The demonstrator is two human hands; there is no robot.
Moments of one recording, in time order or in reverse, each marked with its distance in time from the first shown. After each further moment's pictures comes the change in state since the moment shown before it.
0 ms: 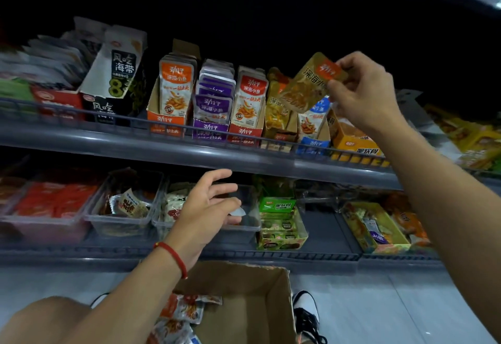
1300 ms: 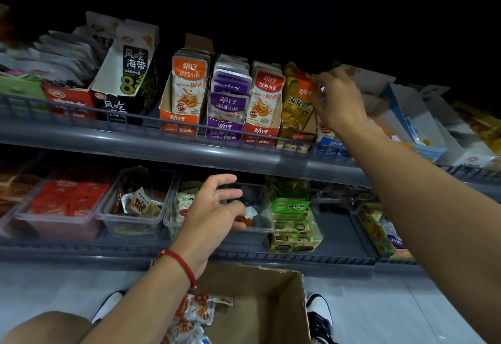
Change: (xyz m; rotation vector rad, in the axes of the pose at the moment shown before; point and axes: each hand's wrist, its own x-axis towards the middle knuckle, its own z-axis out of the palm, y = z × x) left_hand 0.006 0.001 -0.013 0.081 0.069 -0.076; right_hand 0.029 0.020 0.090 -0.439 -0.082 -0.041
